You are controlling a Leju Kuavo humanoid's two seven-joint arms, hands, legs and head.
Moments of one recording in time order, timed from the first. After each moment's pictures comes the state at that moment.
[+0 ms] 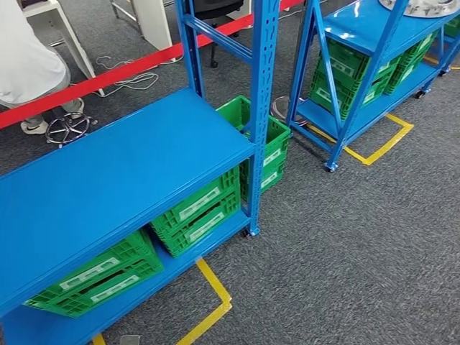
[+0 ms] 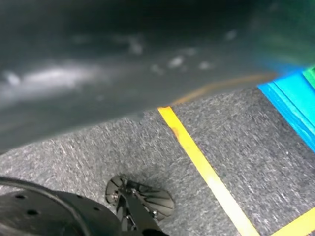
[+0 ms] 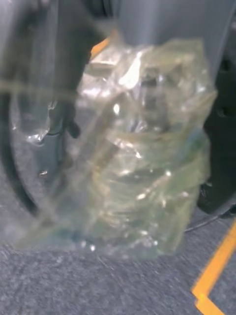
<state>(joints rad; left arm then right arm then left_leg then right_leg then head) -0.02 -0.26 1.07 -0.26 -0.77 0.21 -0.50 0.00 0.13 -0.45 -0.19 0.42 -0.15 -0.42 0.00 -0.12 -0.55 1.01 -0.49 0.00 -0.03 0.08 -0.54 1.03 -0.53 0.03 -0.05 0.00</state>
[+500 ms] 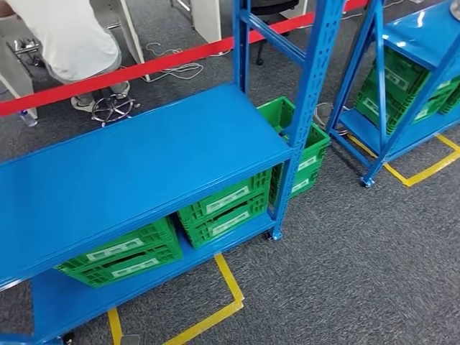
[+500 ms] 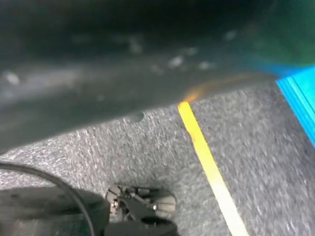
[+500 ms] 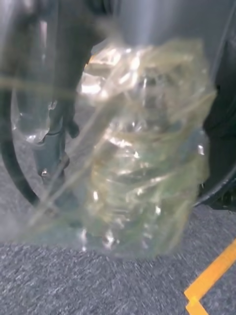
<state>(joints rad) -0.02 -0.26 1.08 -0.26 -0.78 0.21 -0.50 0.00 0.13 -0.46 -0.19 0.42 -0.15 -0.42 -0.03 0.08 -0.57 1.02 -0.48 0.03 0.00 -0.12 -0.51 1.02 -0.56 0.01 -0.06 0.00</state>
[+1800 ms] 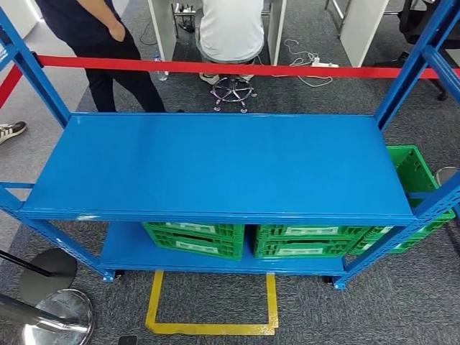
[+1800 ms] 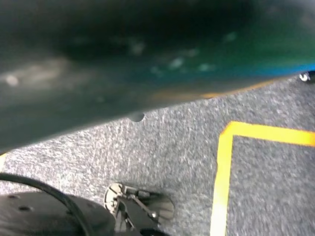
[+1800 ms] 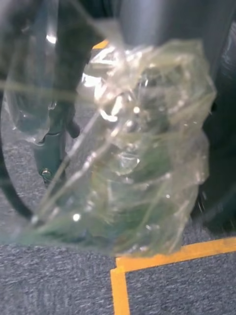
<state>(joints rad) -0.02 -0.26 1.09 -0.26 -0.78 0.20 -0.52 0.00 0.13 -0.47 -0.19 0.42 -0.14 -0.42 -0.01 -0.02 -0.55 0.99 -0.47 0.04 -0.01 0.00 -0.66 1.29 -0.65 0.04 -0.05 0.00</state>
